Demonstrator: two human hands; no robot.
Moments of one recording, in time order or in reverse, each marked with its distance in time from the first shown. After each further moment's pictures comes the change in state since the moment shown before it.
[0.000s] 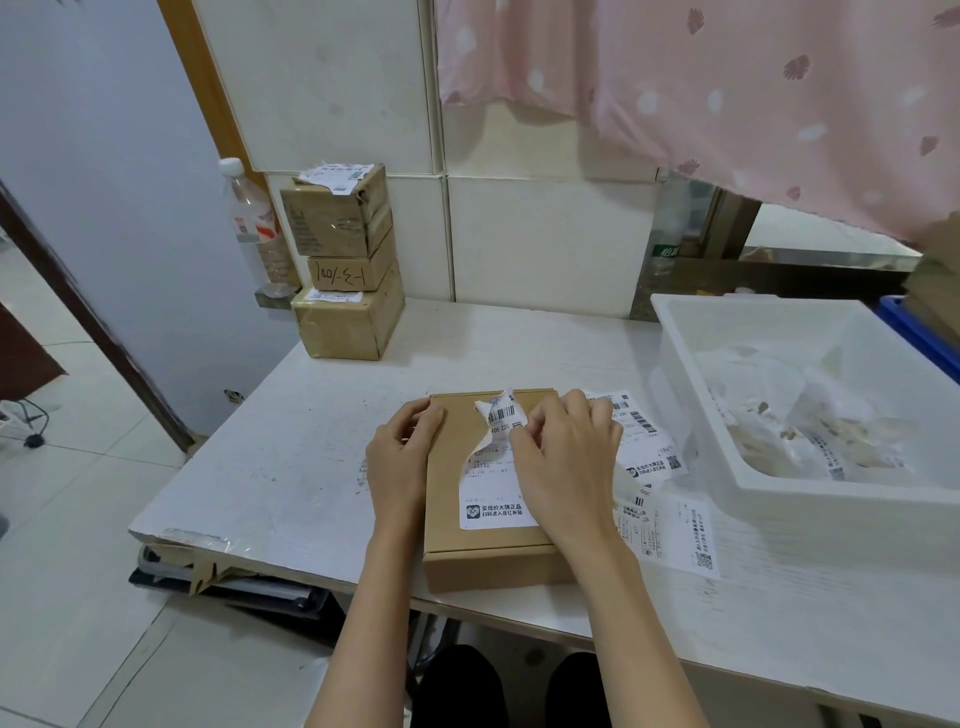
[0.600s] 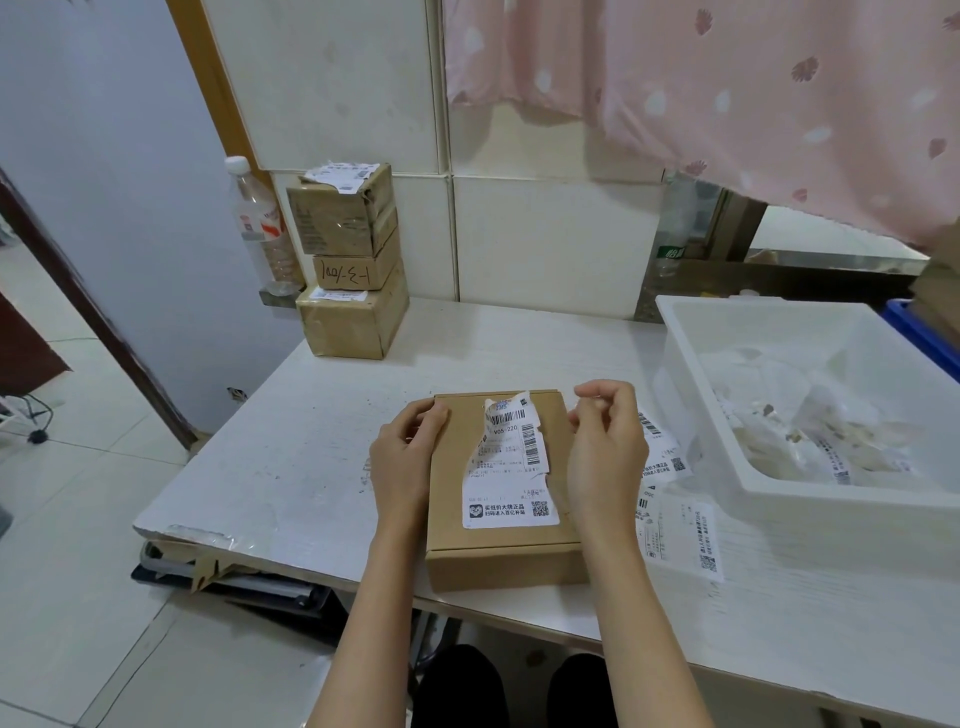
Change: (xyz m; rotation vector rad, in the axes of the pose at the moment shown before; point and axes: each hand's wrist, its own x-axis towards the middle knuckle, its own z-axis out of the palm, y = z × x) left_hand 0.000 0.001 -0.001 -0.016 0.004 0.009; right_hand 0.004 -0.003 -0.018 0.729 0.216 0.402
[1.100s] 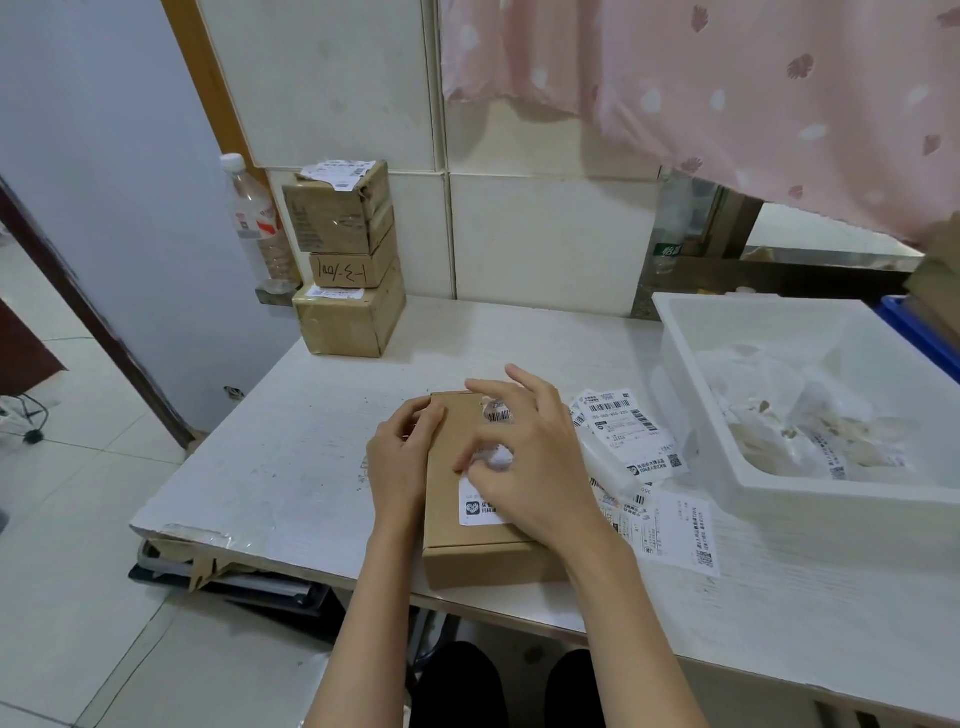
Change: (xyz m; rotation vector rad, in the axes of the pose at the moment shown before) left_hand 0.000 -0.001 -0.001 0.023 0.002 0.034; right_hand -0.010 0.012 0.014 -0.530 -0.555 -0.601
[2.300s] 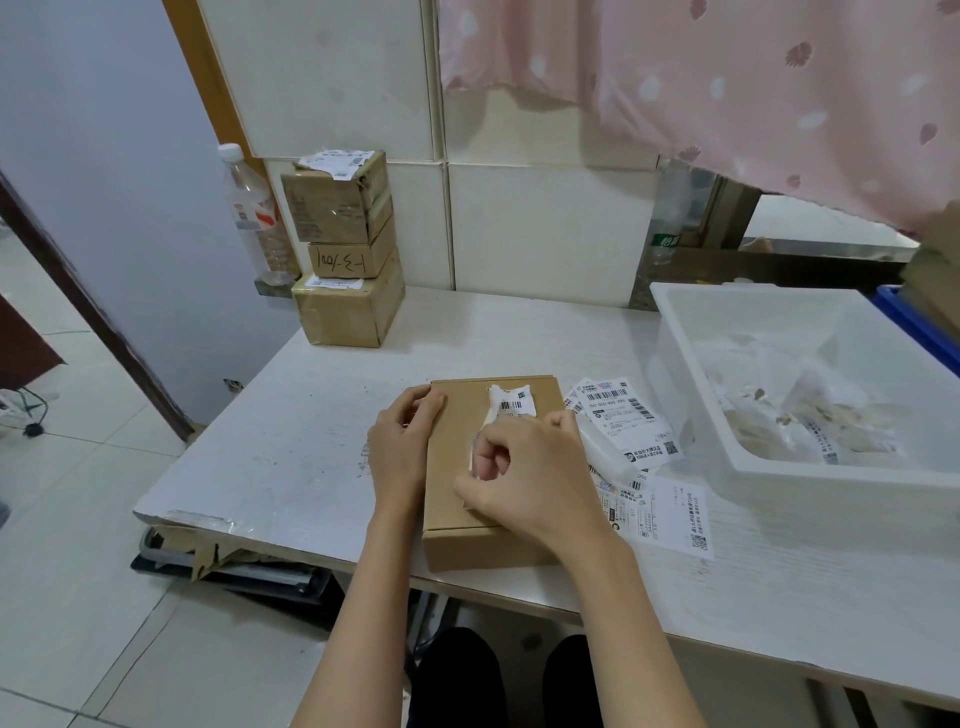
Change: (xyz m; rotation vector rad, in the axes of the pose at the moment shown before) left_hand 0.003 -0.003 0.000 0.019 -0.028 0.009; right_hand -0.013 -0.016 -0.006 -0.101 -0.082 0.117
